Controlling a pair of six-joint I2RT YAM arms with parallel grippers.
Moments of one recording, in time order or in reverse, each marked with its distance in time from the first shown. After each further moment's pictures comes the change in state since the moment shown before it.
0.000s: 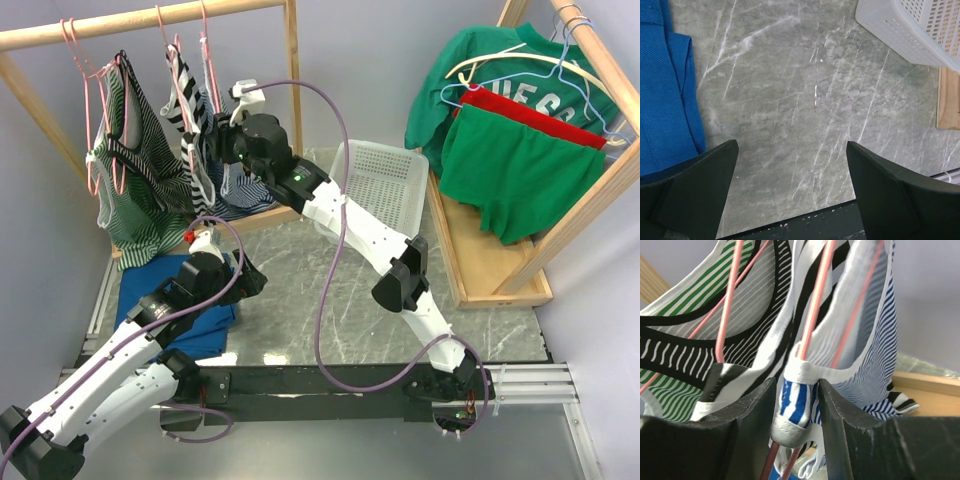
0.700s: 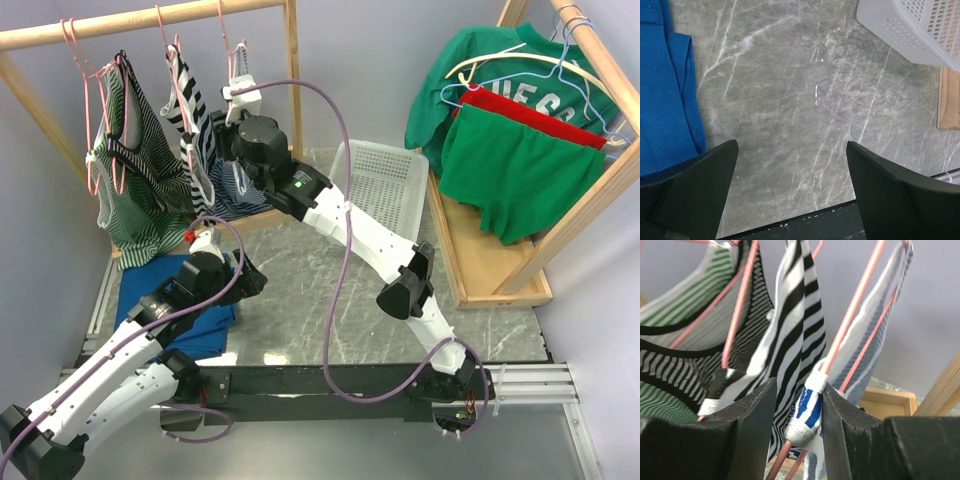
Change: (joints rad) left arm 0.000 0.004 0.000 0.001 0.000 0.000; right arm 0.060 -0.066 -0.020 0.020 0.226 -0.228
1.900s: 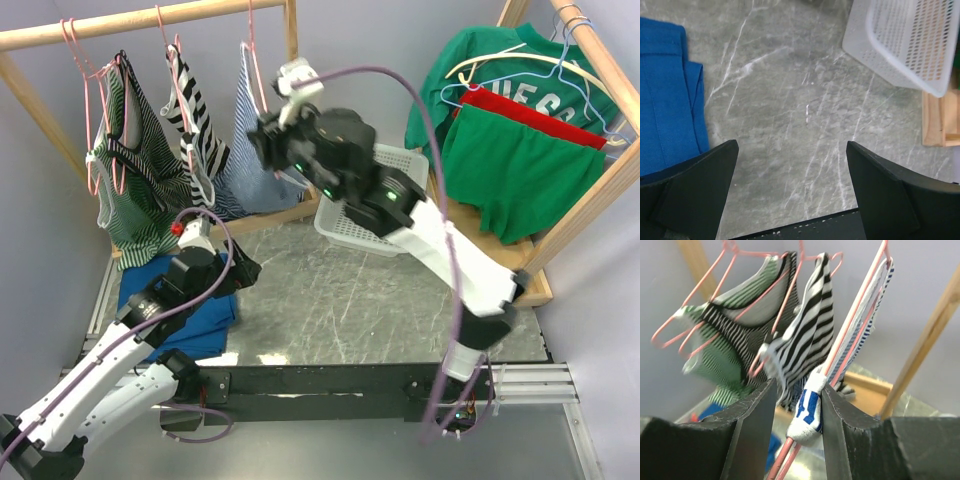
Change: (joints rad) left arm 0.000 -0.020 0.088 -0.047 -0.071 0.000; right arm 0.039 -0.467 -0.264 -0.201 -0.134 -0.050
